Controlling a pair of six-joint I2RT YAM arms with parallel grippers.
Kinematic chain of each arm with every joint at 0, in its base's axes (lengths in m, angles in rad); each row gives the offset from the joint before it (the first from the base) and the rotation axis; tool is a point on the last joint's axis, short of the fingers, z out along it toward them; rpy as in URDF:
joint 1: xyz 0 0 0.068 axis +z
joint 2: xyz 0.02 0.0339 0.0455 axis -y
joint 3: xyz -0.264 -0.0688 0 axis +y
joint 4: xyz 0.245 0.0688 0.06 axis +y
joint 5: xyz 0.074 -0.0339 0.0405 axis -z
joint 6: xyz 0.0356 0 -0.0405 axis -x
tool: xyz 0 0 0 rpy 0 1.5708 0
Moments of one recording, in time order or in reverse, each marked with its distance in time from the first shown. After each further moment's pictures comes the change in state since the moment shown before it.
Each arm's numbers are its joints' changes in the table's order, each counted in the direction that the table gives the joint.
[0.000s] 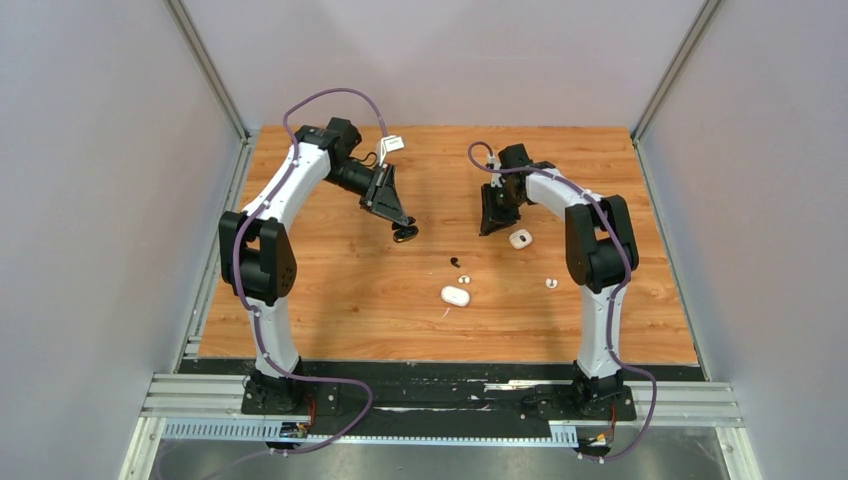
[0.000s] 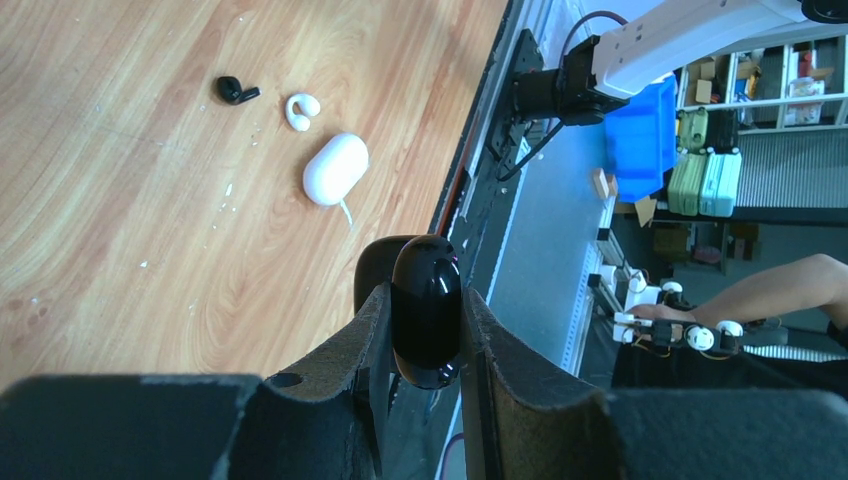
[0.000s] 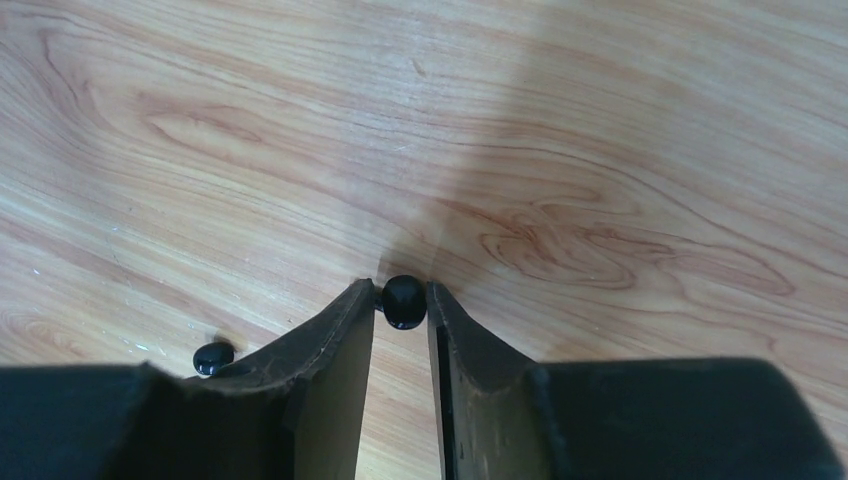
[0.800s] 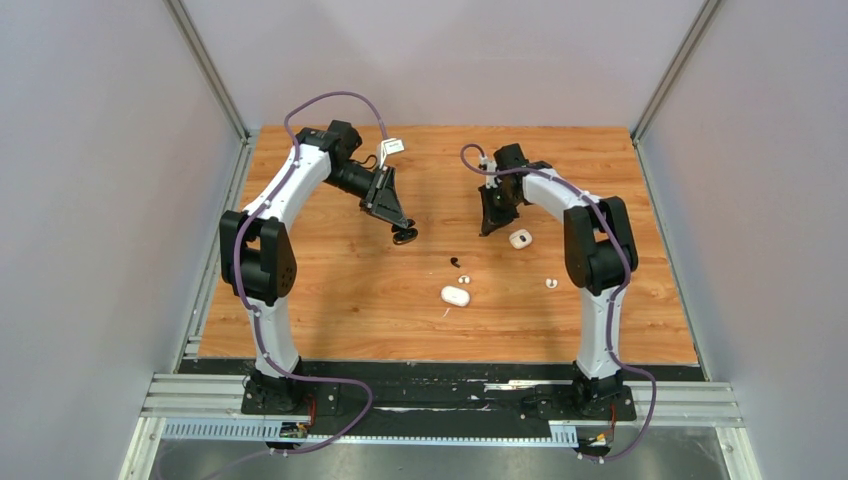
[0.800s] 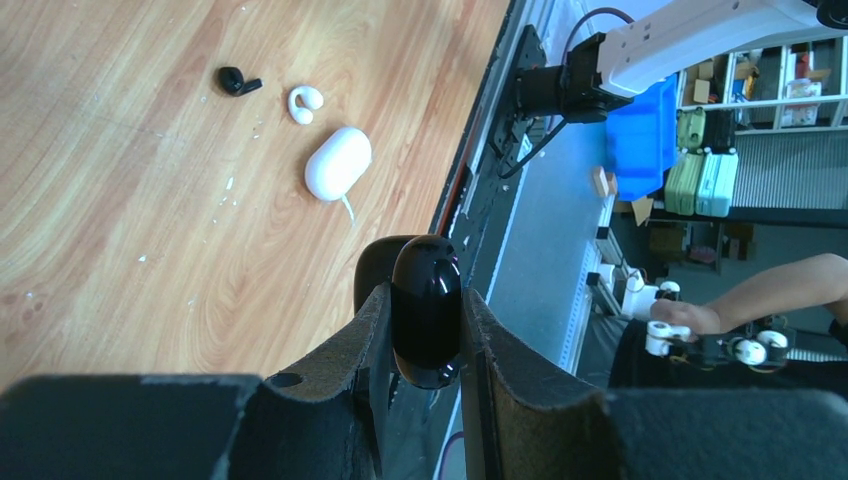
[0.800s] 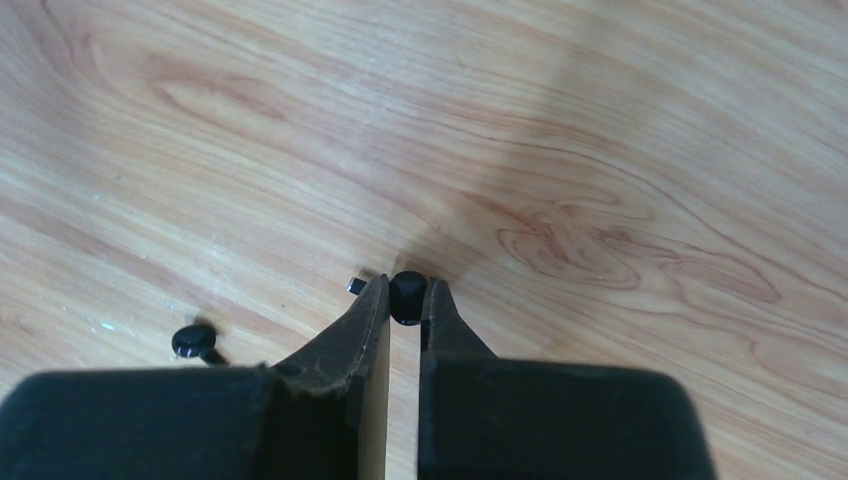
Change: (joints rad) left arm 0.002 0.000 0.025 -0.008 -0.001 0.000; right arm 0.023 0.021 0.011 -0.008 0.026 0.078
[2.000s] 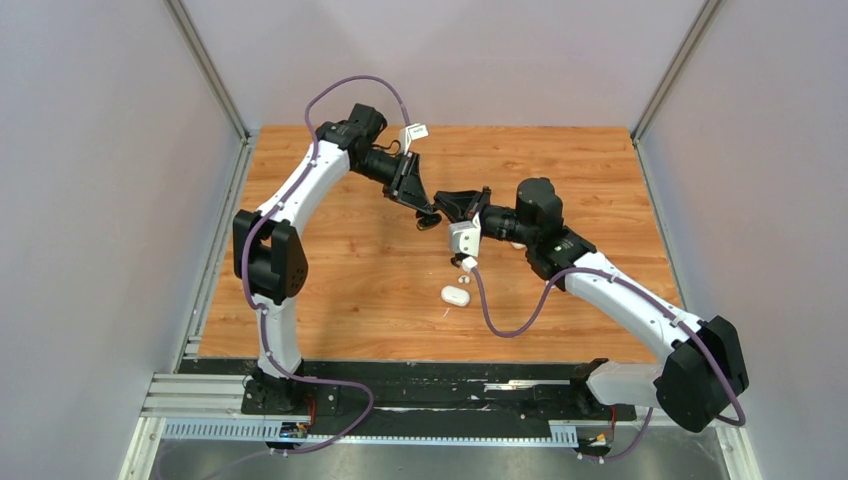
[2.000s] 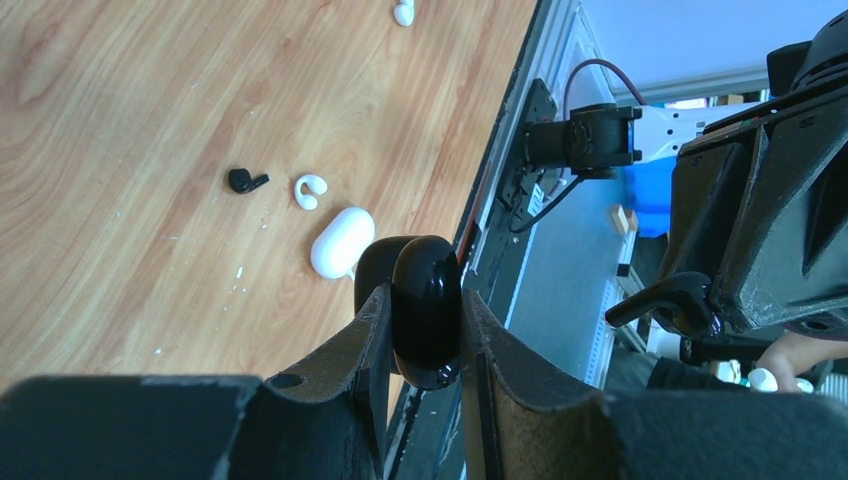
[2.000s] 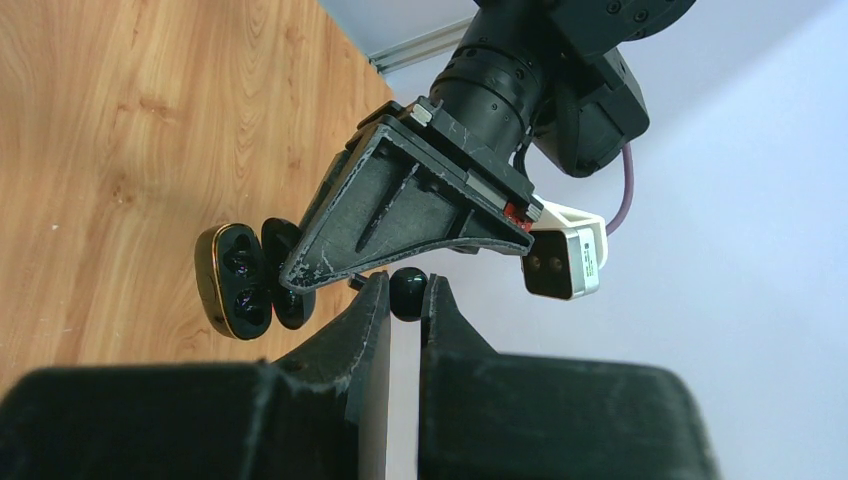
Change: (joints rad) left arm -0.106 -0.042 -0.122 -0.207 -0.060 0.238; right arm 0.304 0.860 0.642 -0.826 -0.385 1.306
